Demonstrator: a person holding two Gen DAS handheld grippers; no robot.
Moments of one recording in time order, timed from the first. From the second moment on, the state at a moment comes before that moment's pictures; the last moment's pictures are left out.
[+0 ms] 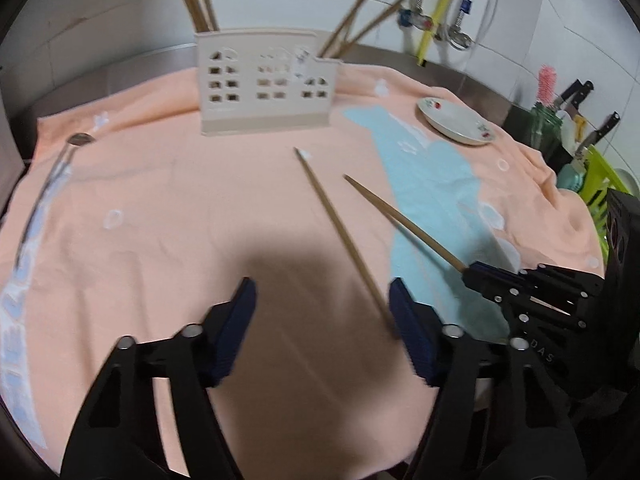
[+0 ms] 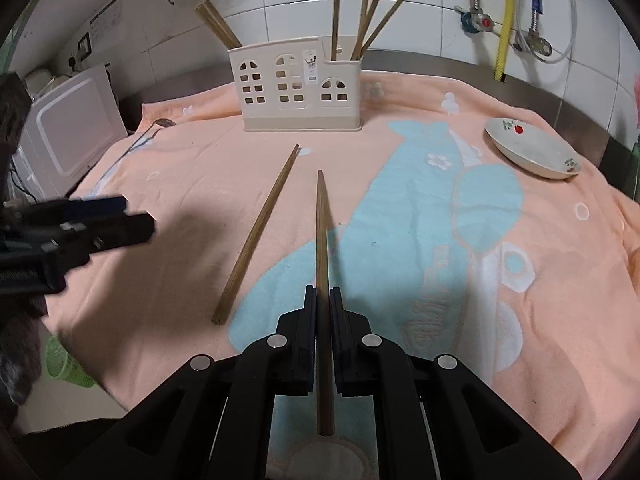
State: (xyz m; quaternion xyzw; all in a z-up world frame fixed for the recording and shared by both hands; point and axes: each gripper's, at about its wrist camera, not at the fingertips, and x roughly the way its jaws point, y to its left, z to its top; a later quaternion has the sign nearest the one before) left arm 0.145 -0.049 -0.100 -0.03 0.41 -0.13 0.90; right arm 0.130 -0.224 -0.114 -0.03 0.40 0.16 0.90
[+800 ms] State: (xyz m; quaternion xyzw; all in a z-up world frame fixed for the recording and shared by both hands) left arm 0.184 -0.096 -0.145 -0.05 0.46 -0.12 0.88; right arm 0.126 -0.240 -0.114 -0.02 0.40 0.16 0.90
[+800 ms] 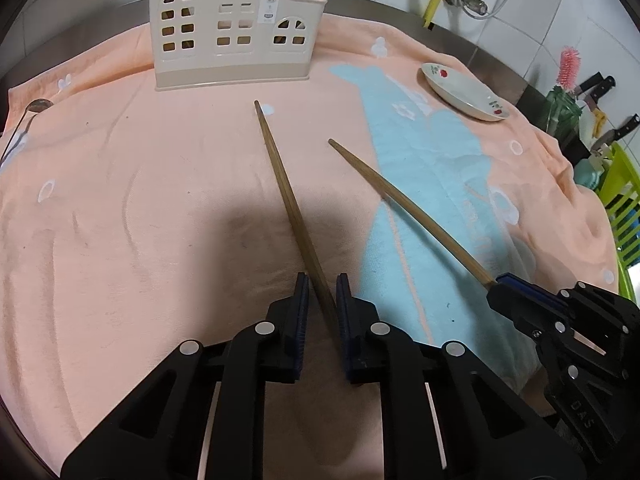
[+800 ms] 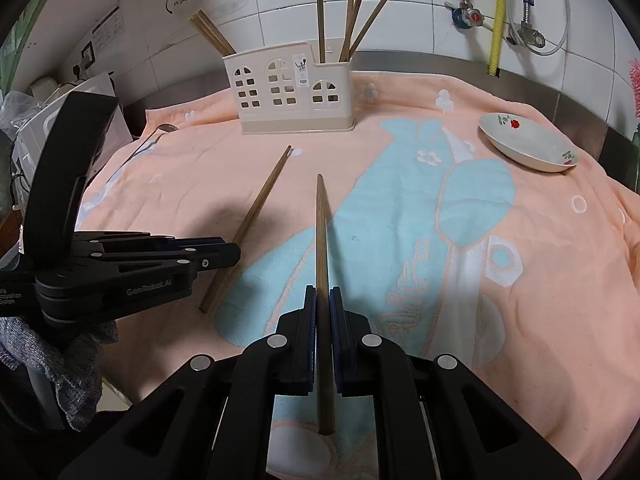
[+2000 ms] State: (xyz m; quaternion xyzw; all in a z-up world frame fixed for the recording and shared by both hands) left arm 0.170 -0.031 -0.012 -0.02 0.32 -0.12 0.94; right arm 0.166 -0.220 -0.012 -0.05 0.31 0.18 0.93
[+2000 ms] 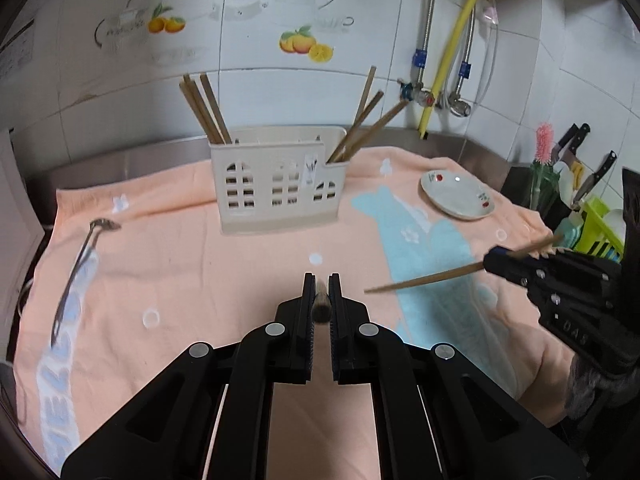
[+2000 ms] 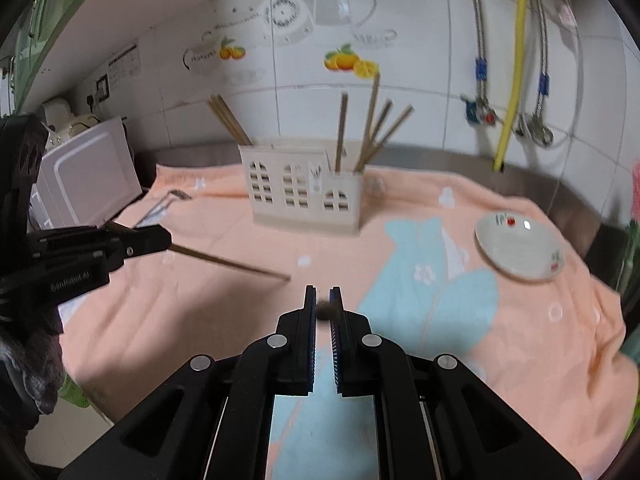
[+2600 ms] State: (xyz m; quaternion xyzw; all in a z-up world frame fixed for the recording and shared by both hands) left arm 0.215 -0.008 0.052 0.00 0.29 -0.12 0.95; right arm 0.249 -0.180 0.061 -0.08 0.31 0.21 0.92
